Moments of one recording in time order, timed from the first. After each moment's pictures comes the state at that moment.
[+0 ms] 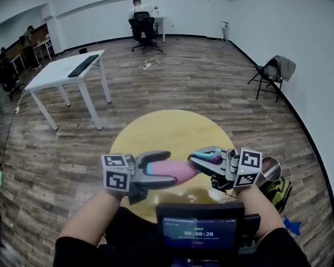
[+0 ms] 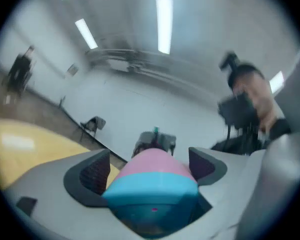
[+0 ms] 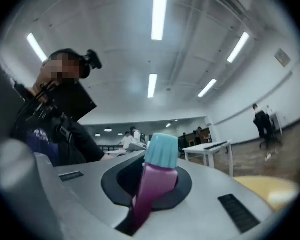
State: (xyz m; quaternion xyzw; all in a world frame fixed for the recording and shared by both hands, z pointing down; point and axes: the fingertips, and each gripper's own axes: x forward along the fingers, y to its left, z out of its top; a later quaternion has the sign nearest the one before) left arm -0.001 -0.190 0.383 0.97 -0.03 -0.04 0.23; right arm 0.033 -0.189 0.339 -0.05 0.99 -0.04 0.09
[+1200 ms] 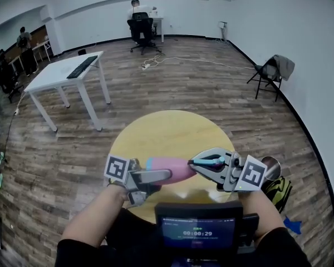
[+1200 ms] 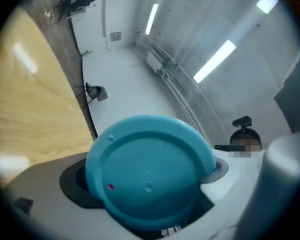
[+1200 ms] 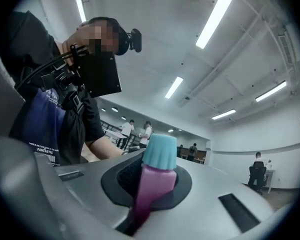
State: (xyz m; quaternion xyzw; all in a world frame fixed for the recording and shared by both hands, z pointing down) left arm 0.006 -0.182 0.390 0.85 0.07 -0.10 0.51; right arm 0.030 -0.155 0.326 -0.05 0.98 0.18 0.05
